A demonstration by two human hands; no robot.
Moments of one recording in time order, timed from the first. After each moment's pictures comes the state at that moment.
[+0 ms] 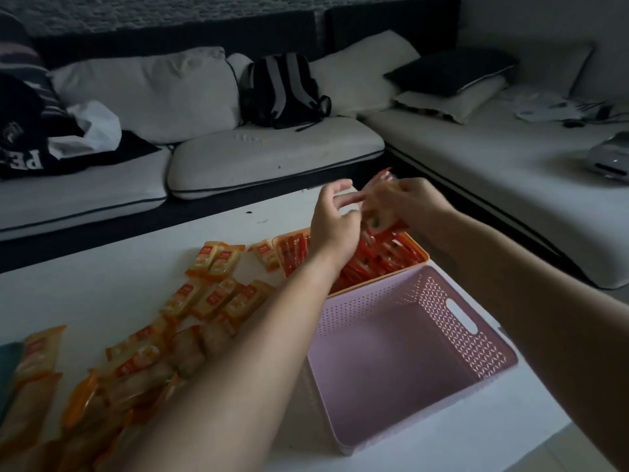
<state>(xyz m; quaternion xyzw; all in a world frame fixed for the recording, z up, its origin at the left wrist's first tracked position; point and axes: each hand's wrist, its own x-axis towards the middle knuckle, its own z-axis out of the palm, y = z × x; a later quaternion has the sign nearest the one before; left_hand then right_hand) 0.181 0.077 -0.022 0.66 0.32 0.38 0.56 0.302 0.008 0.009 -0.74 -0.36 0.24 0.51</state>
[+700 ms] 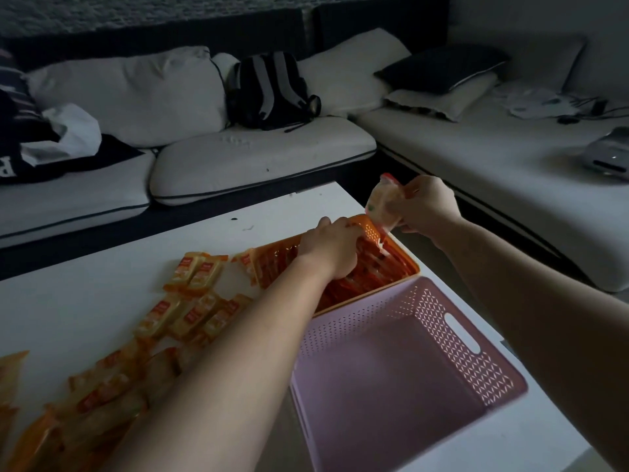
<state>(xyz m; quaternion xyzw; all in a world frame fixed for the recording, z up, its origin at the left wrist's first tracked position) 0.216 0.125 -0.060 0.96 0.28 0.01 0.04 0.354 0.022 -0.014 -0.83 -0.30 0.12 0.46</state>
